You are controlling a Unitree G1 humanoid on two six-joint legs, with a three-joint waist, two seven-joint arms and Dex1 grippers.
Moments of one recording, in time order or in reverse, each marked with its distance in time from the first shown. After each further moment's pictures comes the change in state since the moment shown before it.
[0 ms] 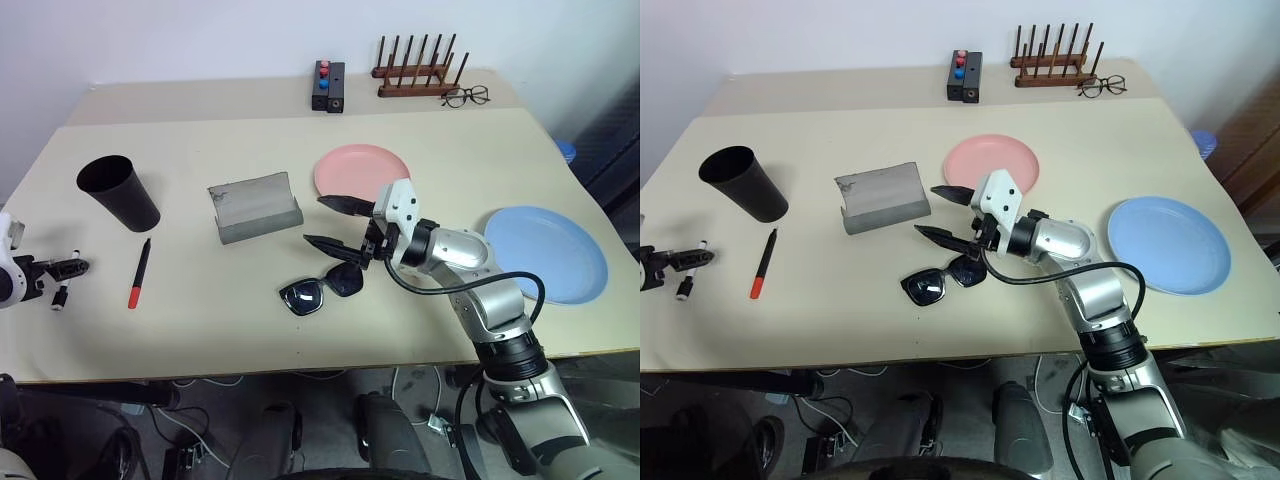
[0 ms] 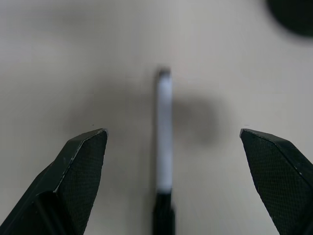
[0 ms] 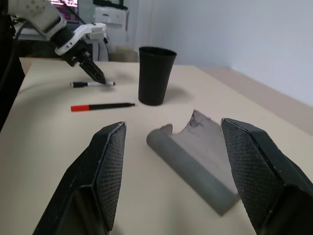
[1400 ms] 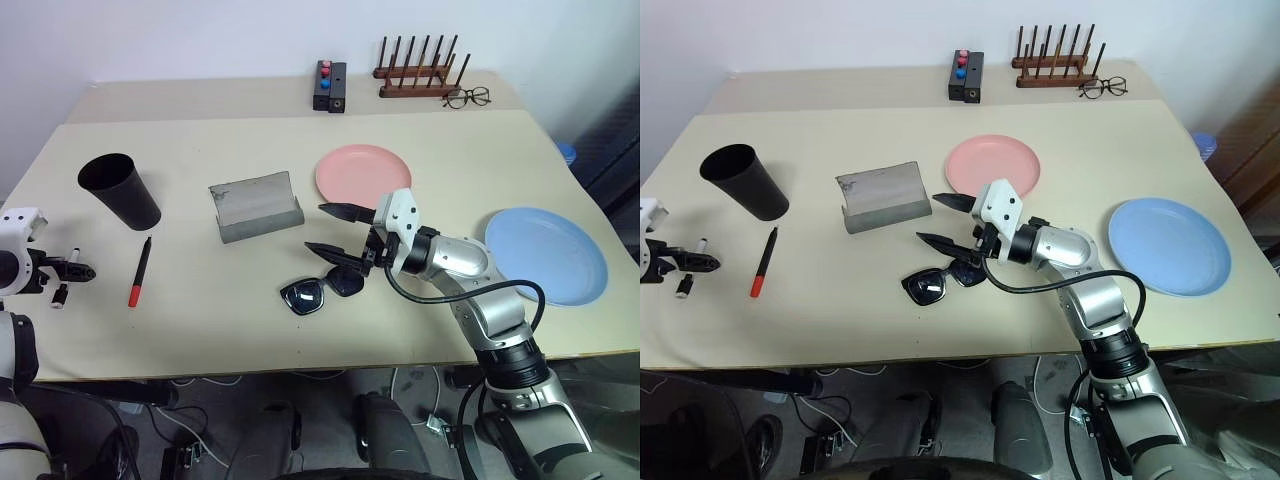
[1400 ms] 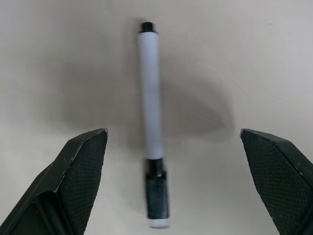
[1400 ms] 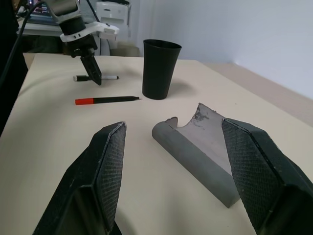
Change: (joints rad) left arm -0.356 -0.054 -0.253 0.338 0.288 -0.038 -0.115; right arm 0.033 -0.002 0.007 -0.015 -0.011 -0.017 -0.005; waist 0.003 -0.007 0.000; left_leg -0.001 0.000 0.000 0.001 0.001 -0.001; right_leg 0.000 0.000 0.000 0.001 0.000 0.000
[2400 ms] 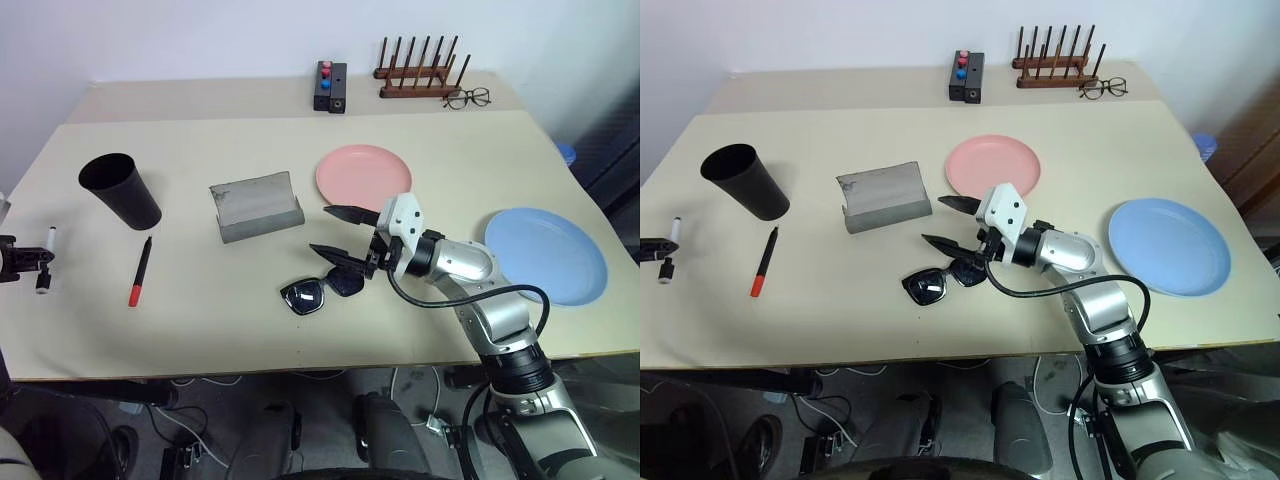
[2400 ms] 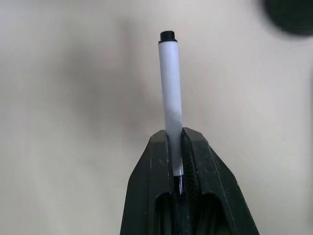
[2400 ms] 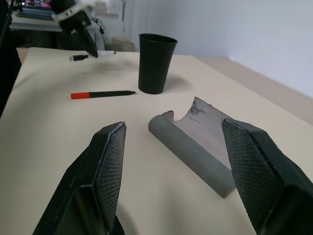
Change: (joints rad) left arm 0.275 0.079 0.301 -0.419 -0.171 0.154 -0.011; right arm 0.023 -0.016 -0.006 -0.011 -0.009 -0.019 -0.012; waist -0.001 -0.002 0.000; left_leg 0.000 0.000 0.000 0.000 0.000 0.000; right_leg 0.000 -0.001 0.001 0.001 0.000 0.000
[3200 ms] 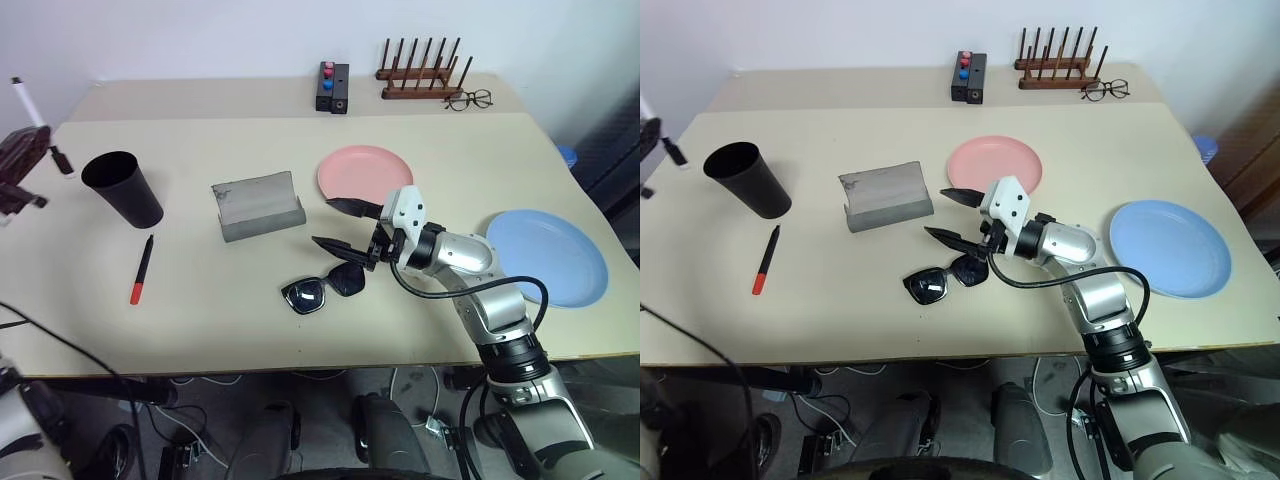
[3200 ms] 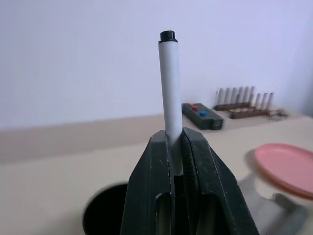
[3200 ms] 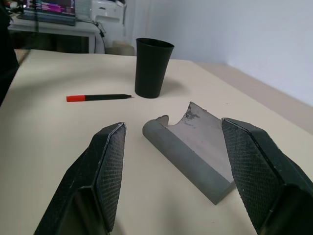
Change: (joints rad) left arm 0.143 -0.319 0.462 -0.422 -0.393 -0.605 0.015; right arm -0.040 0.010 -0.016 0.083 0.002 -0.055 0.032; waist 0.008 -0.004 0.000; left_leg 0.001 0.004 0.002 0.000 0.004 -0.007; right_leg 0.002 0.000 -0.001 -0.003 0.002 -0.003
